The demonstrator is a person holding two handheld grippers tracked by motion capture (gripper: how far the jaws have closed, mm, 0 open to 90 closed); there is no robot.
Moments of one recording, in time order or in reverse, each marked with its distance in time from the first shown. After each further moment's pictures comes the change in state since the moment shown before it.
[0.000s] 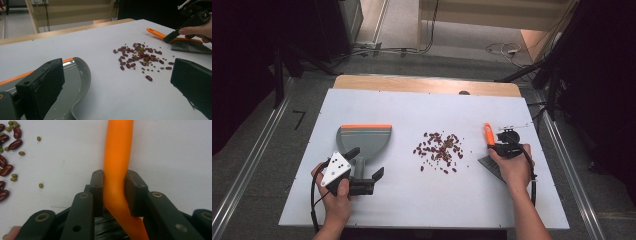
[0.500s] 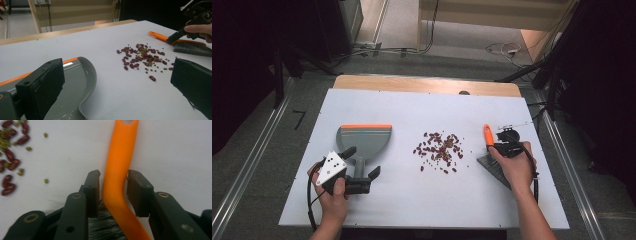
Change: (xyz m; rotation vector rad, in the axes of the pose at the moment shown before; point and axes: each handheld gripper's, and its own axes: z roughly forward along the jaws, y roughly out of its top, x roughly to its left) left arm 0.009 0.000 -0.005 -0.007 0.015 -0.013; right arm 0.001 0.003 -0.002 0.029 0.009 -0.033
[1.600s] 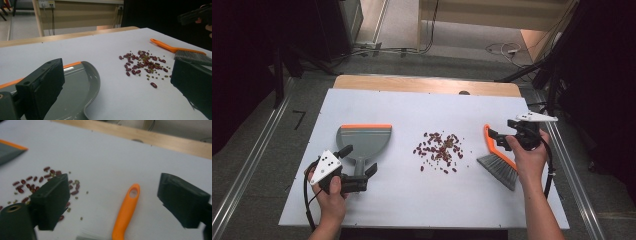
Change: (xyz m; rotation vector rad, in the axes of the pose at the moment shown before) left arm 0.006 0.003 -0.006 -0.043 0.013 -0.040; right arm -0.010 0.017 -0.065 -0.371 0.185 -0.162
